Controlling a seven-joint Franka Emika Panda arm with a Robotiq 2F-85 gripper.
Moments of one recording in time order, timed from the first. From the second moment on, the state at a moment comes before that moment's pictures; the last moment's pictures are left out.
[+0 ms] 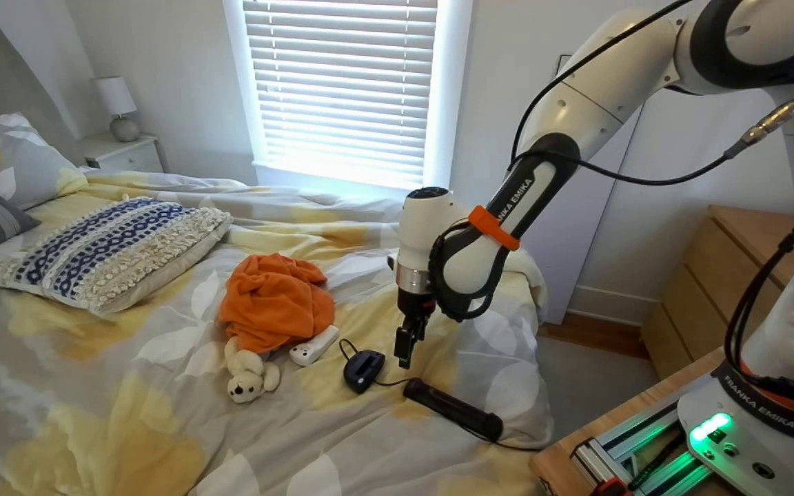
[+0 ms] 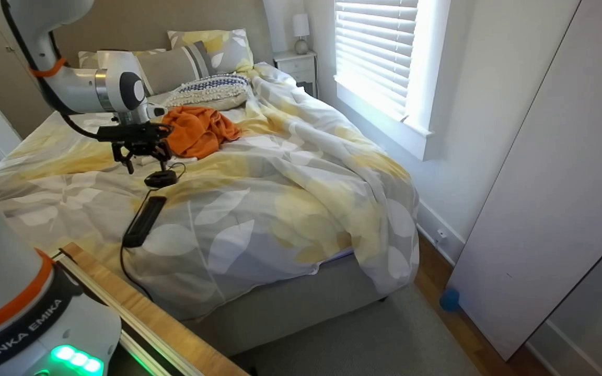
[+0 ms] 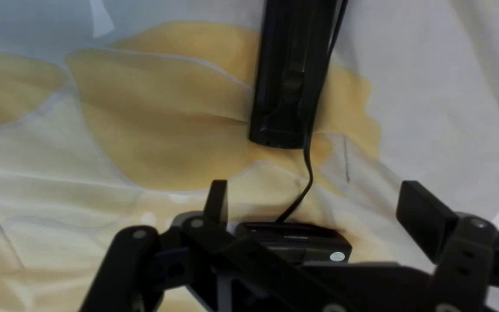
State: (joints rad) arm 0.37 0.60 0.38 -2.15 -0.16 2.67 0.05
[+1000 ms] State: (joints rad) arm 0.43 0.83 0.37 -1.97 -0.16 2.70 -0.08
